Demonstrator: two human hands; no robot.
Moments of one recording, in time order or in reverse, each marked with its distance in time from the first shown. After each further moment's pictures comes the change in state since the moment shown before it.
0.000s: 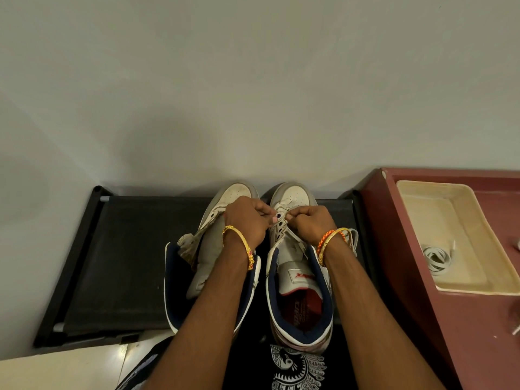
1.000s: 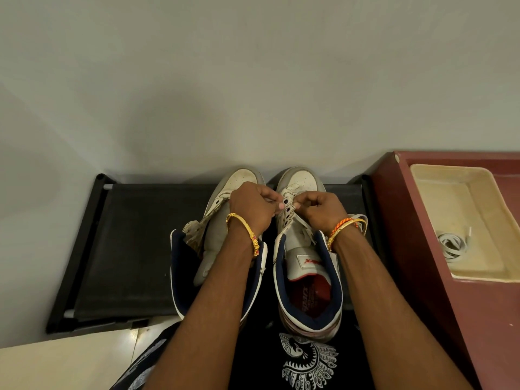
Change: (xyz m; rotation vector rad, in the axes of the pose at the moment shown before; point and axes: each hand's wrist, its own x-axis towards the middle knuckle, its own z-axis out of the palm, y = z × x) left_hand 0.002 -0.004 0.000 -0.052 0.002 -0.013; right_hand -0.004 0.004 -0.002 -0.018 -0.049 -0.103
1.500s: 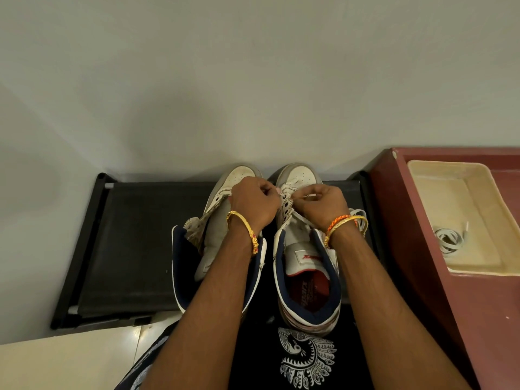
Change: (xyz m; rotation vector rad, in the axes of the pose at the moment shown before) left_hand -0.002 0.008 0.002 0.105 0.078 0.069; right_hand -0.012 -0.012 -0.005 0.055 0.108 0.048
